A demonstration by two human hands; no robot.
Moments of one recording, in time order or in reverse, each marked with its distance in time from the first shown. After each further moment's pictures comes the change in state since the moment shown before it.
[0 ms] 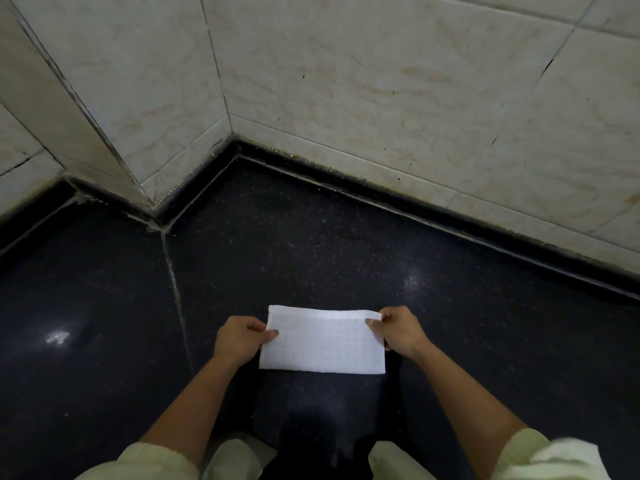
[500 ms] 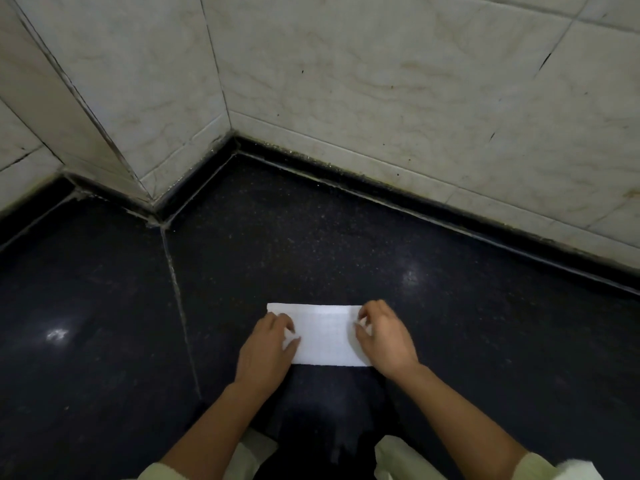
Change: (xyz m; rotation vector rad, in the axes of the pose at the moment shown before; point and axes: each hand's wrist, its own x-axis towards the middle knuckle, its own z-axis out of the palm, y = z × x) left_hand -0.037 -0.004 0.041 0.361 0.187 0.506; right_hand -0.042 -0.010 0.024 -0.391 0.208 -0.423
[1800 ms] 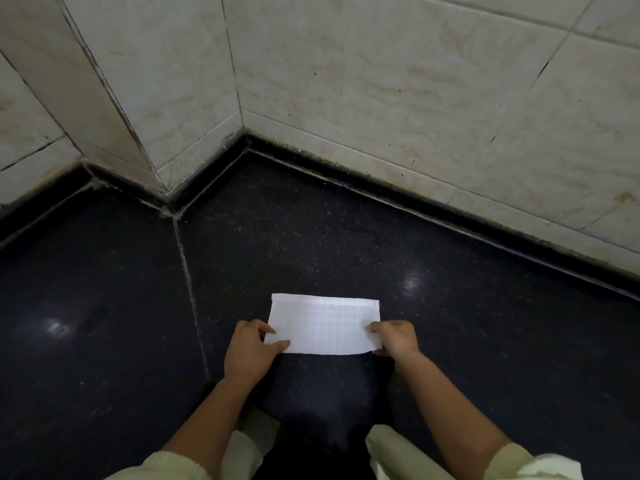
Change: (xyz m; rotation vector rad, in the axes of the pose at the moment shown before) left_hand -0.017 -0.032 -0.002 -0.256 -0.050 -0.386; right_hand -0.009 0.010 0.010 0.772 -0.049 0.751
